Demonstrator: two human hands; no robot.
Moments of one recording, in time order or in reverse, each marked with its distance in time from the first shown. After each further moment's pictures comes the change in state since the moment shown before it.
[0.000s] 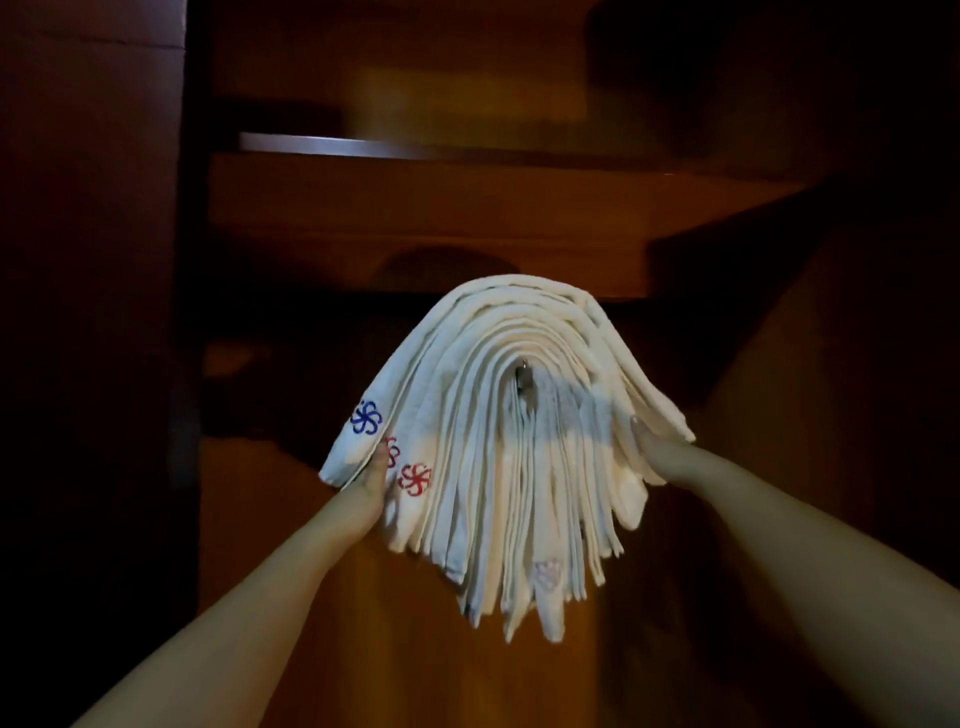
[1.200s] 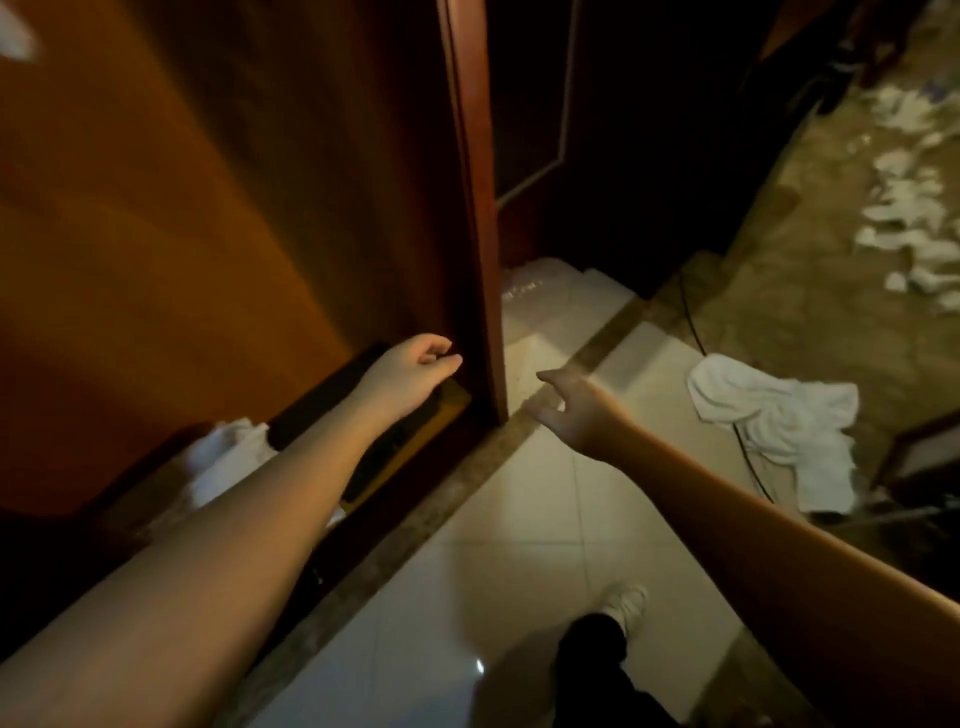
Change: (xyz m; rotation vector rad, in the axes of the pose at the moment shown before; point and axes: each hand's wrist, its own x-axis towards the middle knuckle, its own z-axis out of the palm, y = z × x) left_hand -0.411 -0.207 0.336 0.416 -1.049 0.060; right_hand -0.559 0.394 0.116 -0.020 -0.273 0.527
